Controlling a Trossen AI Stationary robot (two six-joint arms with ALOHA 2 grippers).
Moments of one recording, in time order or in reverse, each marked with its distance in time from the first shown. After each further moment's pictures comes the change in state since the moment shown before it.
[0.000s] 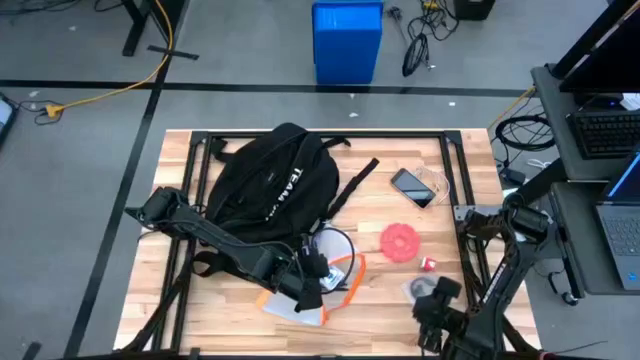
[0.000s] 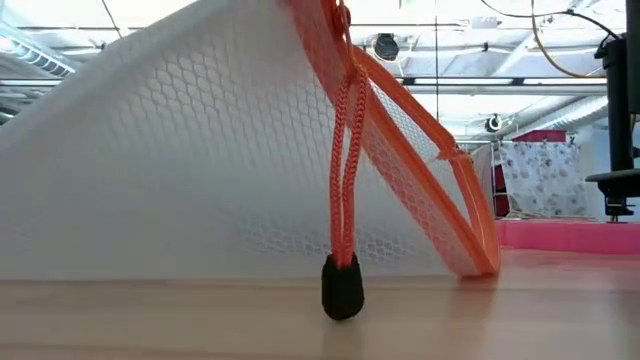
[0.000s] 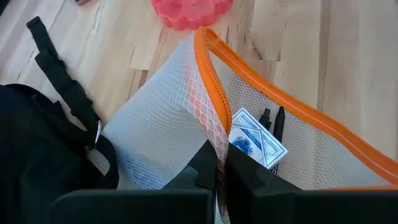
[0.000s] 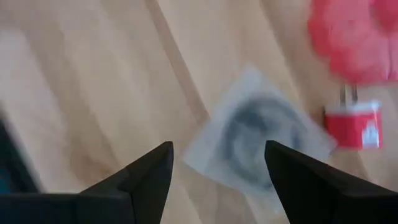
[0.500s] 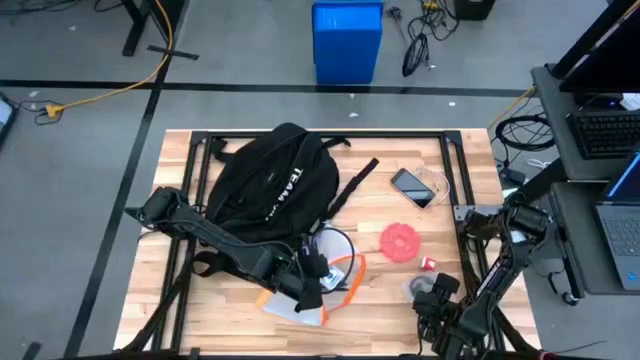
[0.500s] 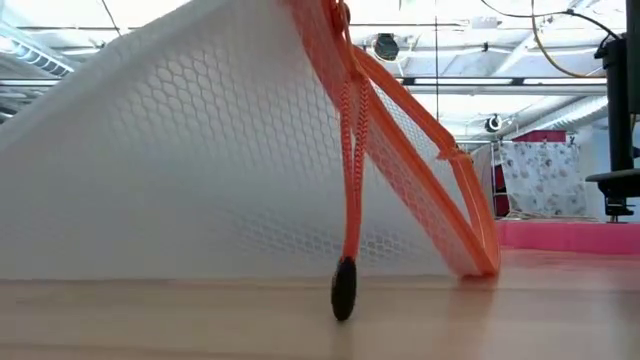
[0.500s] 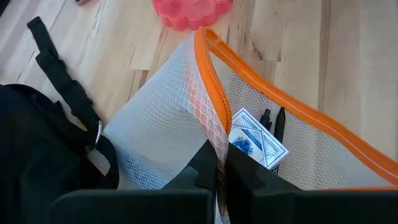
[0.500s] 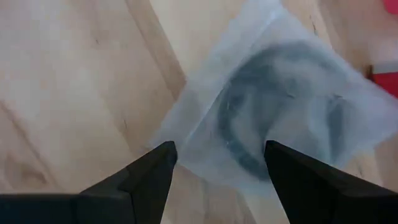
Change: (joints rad) left arm 0.000 0.000 0.000 0.001 -0.001 0.000; right arm -0.008 -0.006 -0.239 0.260 -0.093 0.011
